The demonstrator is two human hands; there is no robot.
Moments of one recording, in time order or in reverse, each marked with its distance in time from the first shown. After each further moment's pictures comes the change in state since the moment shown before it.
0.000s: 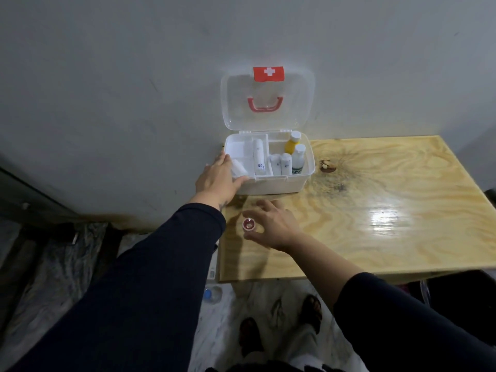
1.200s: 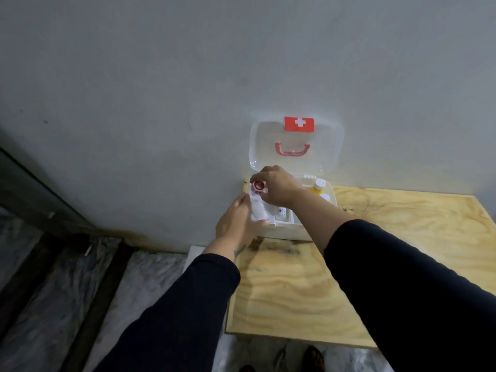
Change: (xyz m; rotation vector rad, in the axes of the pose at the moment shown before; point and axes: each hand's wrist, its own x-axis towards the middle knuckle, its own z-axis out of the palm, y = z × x) left_hand 0.006 0.000 0.000 -0.270 0.068 -0.031; right_hand 0.134 -0.015 -0.122 -0.023 0.121 -0.194
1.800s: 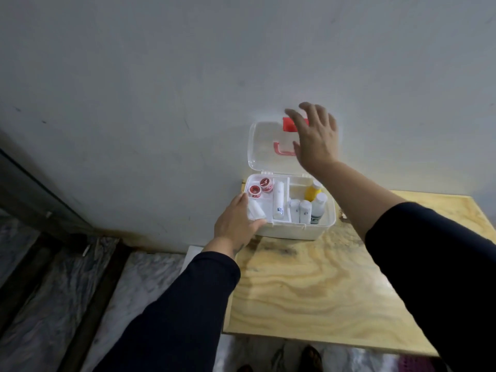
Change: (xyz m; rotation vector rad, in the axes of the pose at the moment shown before) left_hand -0.008 0.003 -0.002 -0.073 0.013 0.032; right_hand -0.004 0.034 -0.077 -0.287 0.616 0.073
